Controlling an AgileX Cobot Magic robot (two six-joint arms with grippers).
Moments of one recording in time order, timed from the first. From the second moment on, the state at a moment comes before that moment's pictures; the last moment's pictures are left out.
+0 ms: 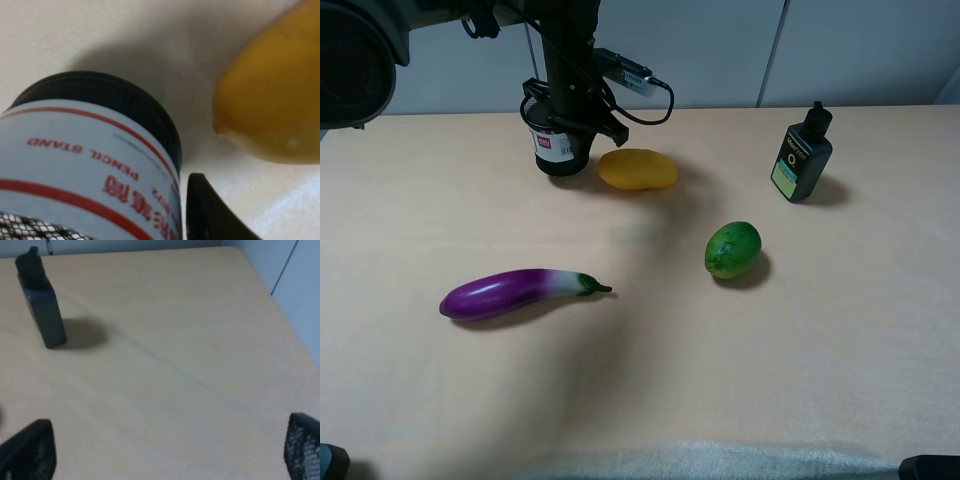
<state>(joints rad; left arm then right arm) -0.50 2.44 -2.12 0.14 1.18 0.09 0.00 0.10 -0.50 -0.14 1.03 0.08</state>
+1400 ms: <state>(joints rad) -0.50 2.47 -2.12 0.09 1.14 0.11 0.00 0.10 -0.50 -0.14 1.03 0.08</state>
